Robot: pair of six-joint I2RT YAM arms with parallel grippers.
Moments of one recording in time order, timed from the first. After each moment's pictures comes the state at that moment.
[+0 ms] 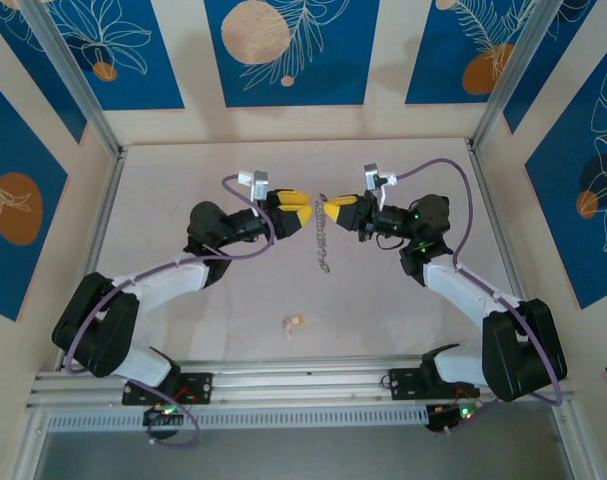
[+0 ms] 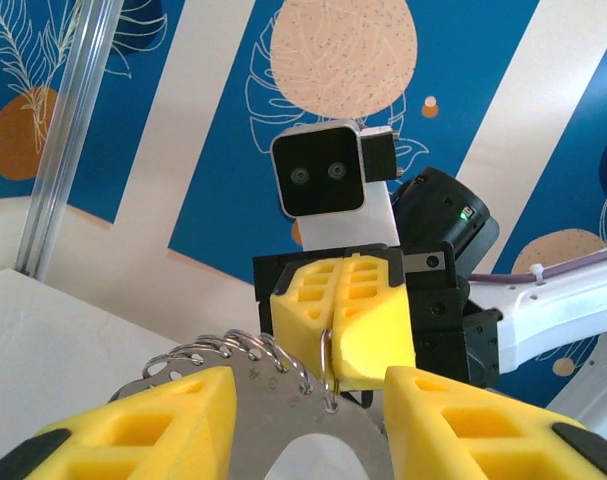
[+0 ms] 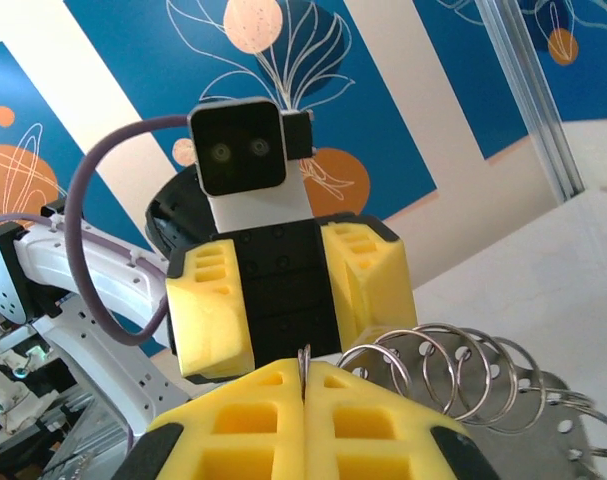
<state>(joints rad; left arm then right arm) -0.57 1.47 0.79 1.06 0.76 -0.65 0.32 1.27 0.70 0.91 -1.03 0.79</state>
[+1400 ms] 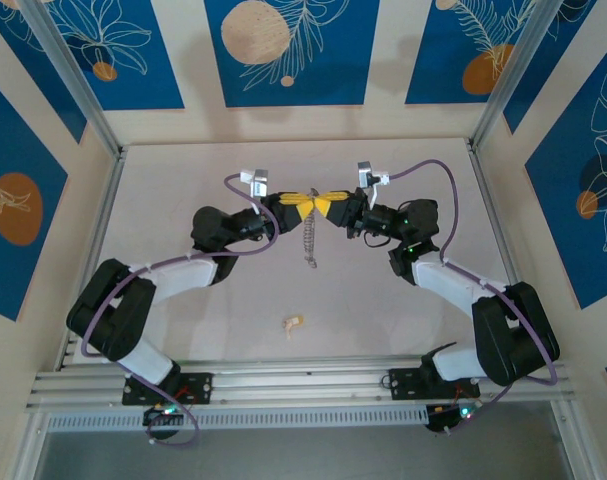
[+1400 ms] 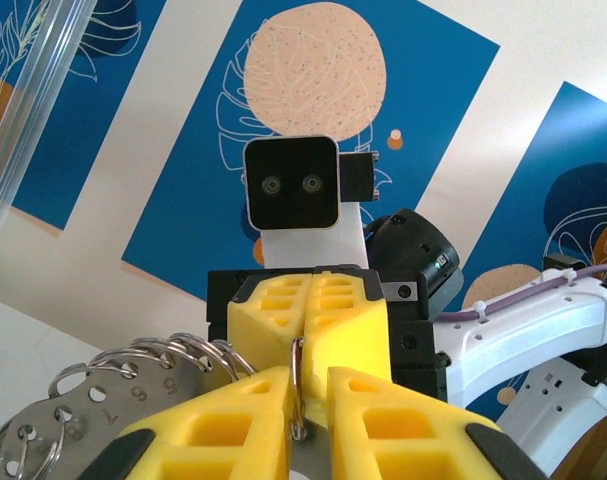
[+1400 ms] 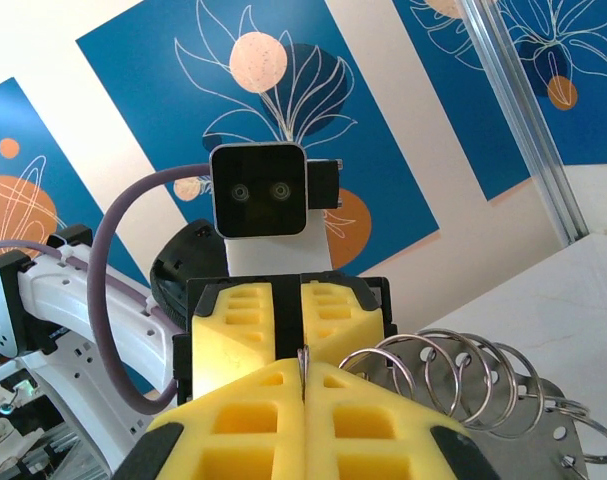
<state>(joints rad) -0.57 1.57 0.79 1.27 0.78 -0.83 0.39 1.36 0.70 1.06 -0.91 0.83</state>
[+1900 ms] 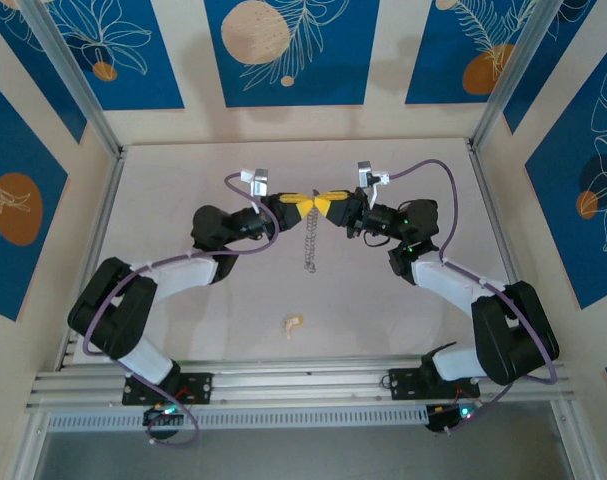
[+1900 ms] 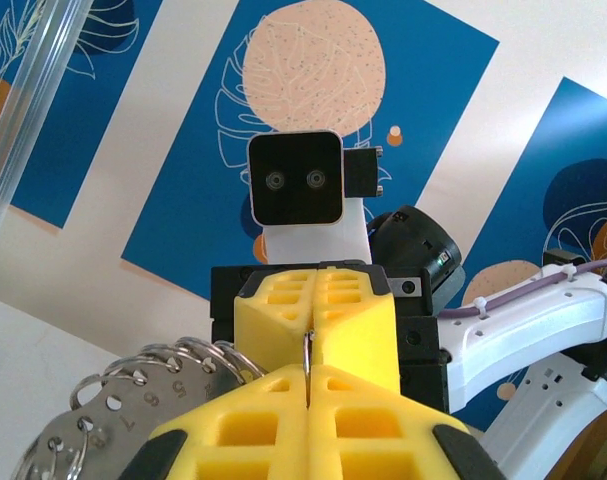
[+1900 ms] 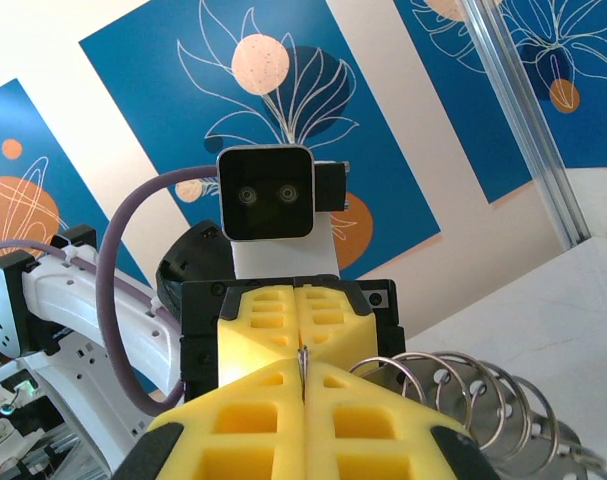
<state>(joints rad) -0.57 1.58 0.81 1.27 0.80 -0.83 0.40 1.36 0.70 1.07 -0.91 0.84</state>
